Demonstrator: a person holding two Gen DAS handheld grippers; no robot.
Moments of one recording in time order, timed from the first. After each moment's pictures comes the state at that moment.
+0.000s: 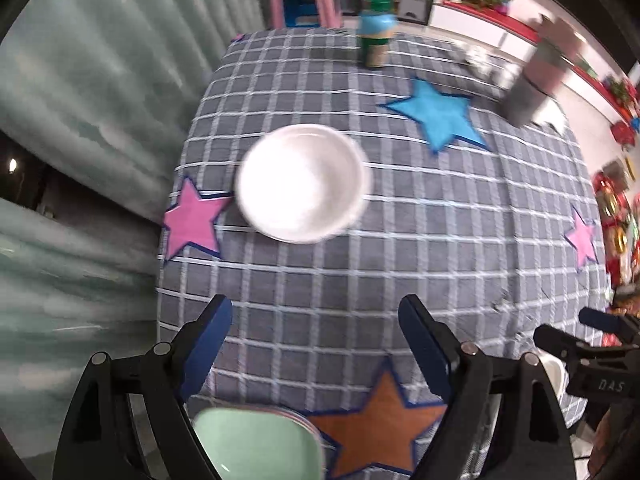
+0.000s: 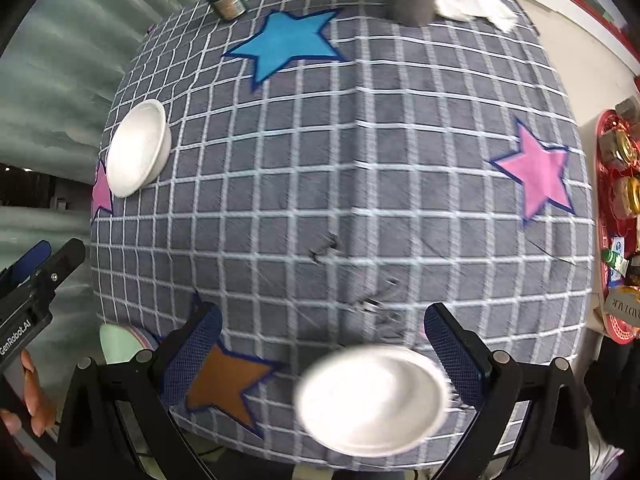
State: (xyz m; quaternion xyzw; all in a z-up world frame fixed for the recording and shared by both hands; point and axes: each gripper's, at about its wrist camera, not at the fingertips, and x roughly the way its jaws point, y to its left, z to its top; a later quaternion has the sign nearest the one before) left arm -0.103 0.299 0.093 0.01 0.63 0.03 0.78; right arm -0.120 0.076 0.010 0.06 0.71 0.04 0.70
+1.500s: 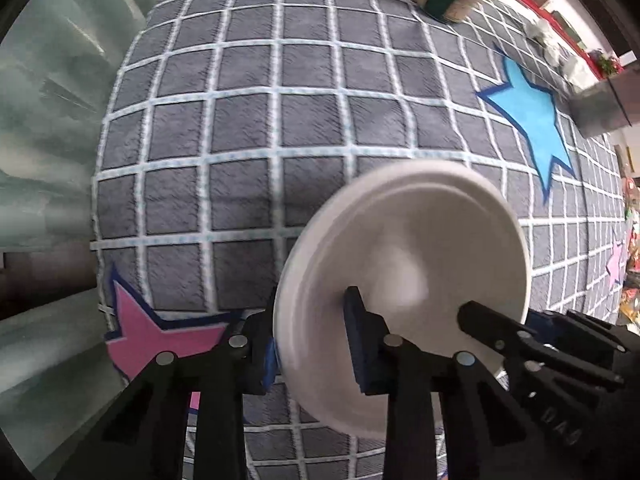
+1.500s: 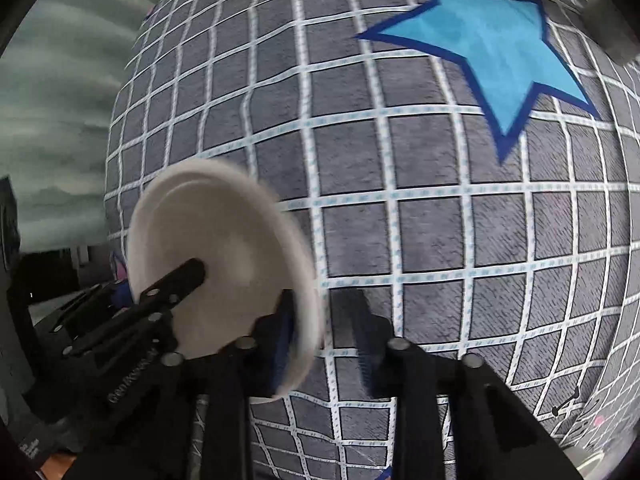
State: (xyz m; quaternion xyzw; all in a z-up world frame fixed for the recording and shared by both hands) left arm 0.038 0.360 -0.052 0.00 0.71 -0.07 0.70; right arm 0.021 0.248 -0.104 0.12 0.73 0.06 0.67
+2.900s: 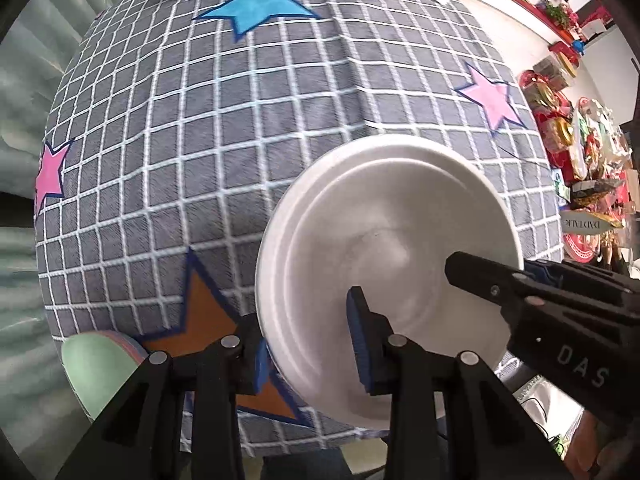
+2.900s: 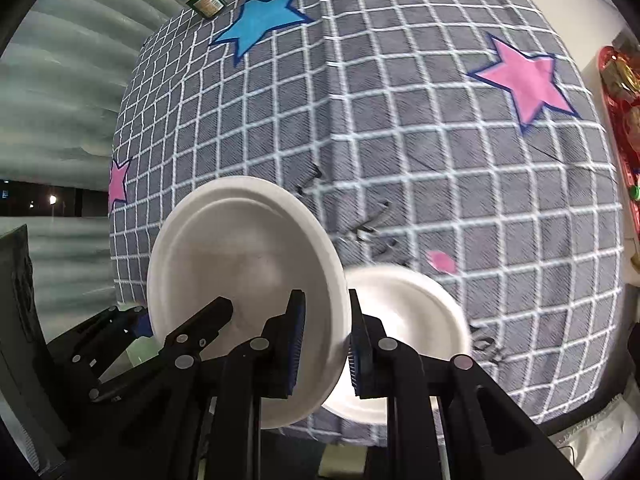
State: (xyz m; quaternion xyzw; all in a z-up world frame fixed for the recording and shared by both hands) left arm -0.239 0.062 0.040 0.04 0.69 -0.12 0.71; right arm -0.167 0.087 -0.047 0.15 0.70 0.05 0.70
